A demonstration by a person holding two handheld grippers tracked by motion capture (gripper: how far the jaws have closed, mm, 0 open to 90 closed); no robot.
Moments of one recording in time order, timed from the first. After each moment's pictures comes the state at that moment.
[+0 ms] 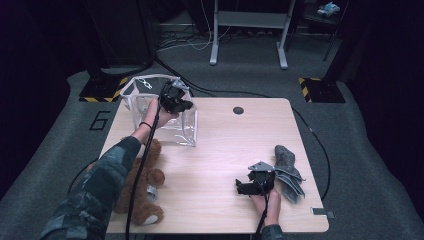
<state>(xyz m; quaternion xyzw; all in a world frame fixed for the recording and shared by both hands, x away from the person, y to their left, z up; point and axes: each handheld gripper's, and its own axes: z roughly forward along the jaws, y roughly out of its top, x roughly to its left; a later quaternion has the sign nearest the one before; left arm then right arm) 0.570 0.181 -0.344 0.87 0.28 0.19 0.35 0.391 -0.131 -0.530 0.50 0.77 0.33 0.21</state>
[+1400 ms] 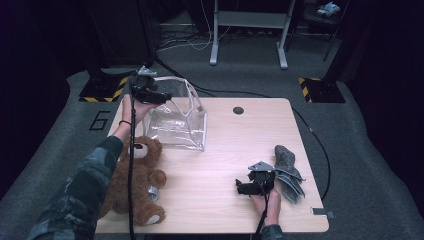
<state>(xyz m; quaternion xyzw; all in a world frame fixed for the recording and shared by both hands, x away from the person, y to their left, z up) 0.576 0.270 -0.322 0.78 0.42 0.24 0.39 0.391 -0.132 -0.530 0.49 0.78 0.33 0.21</state>
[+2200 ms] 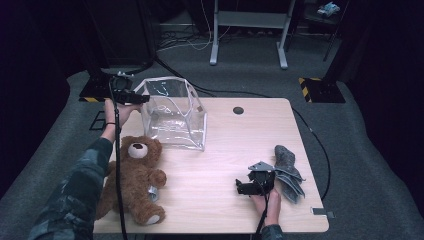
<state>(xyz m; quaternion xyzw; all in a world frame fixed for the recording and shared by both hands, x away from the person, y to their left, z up) 0.588 0.329 -0.351 0.74 0.52 0.23 0.36 0.391 -0.133 -0.530 0.49 0.78 0.33 0.21</state>
